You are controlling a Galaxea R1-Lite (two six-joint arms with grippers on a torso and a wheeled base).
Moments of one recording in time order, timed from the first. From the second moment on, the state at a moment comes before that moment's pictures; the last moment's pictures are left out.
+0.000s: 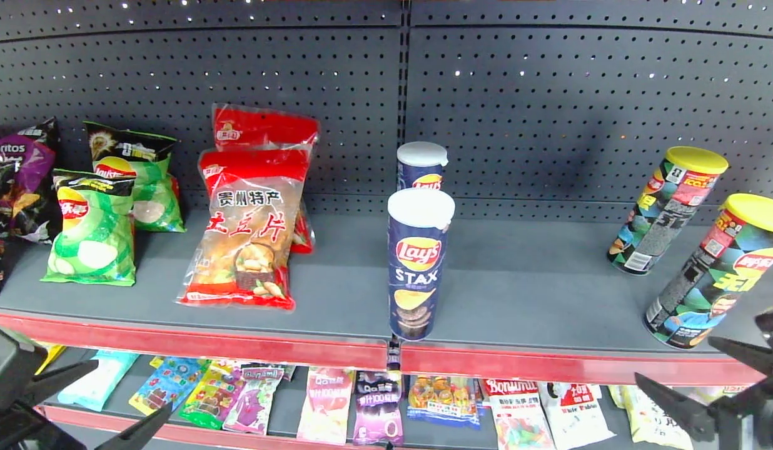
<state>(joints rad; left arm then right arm) -0.18 0.90 -0.23 -0.21 -0.07 0.18 0.41 0.97 -0.27 -0.25 -0.24 -0.12</state>
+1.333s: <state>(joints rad) -0.12 0.86 -0.26 -0.20 -0.10 0.18 0.34 0.63 -0.14 -0.19 -0.24 -0.24</state>
